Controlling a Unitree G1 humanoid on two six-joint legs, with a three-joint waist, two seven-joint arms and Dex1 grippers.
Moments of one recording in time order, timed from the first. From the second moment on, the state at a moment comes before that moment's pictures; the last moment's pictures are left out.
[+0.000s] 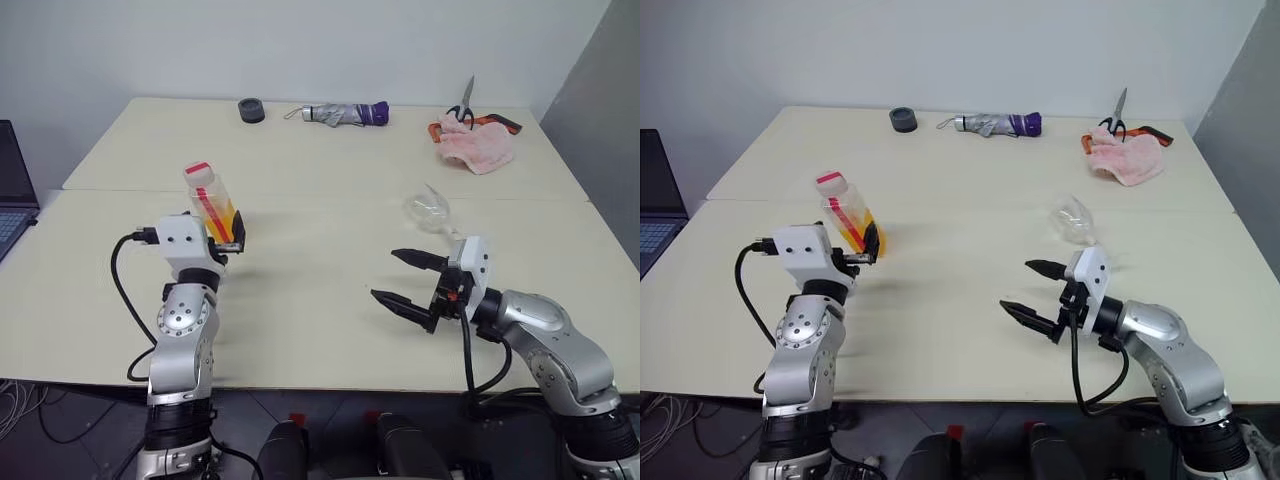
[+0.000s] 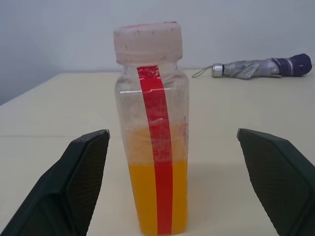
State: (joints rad) left arm -0.25 0.22 0.21 -0.16 -0.11 0.22 -0.03; right arm -0.20 -0.52 0.06 -0.41 0.50 0.44 0.78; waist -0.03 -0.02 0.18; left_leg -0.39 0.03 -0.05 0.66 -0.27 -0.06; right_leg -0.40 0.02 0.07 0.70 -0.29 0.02
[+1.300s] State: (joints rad) left arm -0.48 0.28 0.25 0.11 -0.12 0.29 -0.01; right arm -0.30 -0.47 0.11 -0.41 0.53 0.51 0.82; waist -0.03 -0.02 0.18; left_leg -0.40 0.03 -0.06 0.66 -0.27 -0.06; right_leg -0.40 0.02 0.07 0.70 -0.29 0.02
